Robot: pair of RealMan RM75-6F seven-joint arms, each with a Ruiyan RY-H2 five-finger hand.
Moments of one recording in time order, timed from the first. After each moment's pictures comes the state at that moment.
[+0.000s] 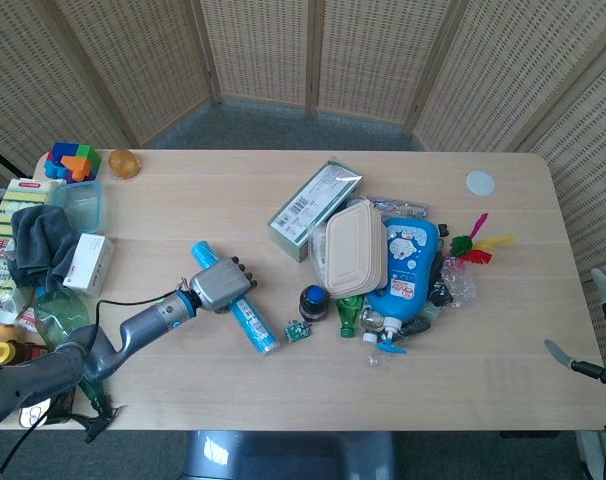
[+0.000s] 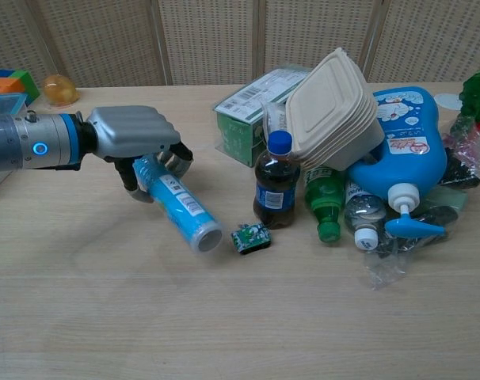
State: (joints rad) left arm -0.96 -1.62 0.08 -0.99 1.66 0.84 -0.07; right arm 0.03 -0.95 0.13 -1.74 -1.46 1.57 -0.07
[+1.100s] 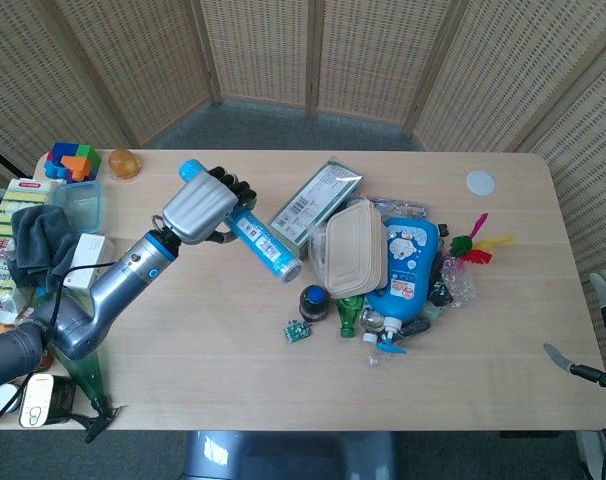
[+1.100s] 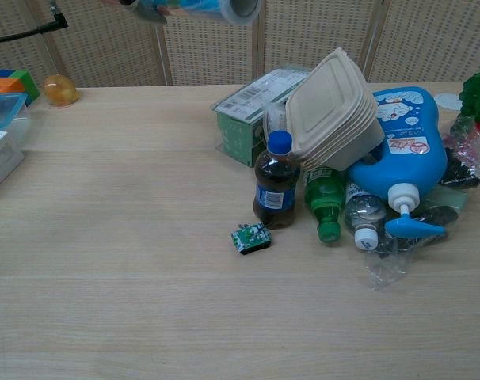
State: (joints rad) left arm -0.99 -1.30 -0.22 -1.36 1.46 0.97 0.01; right arm 0.02 -0.97 0.12 -1.71 -1.47 1.58 -0.04
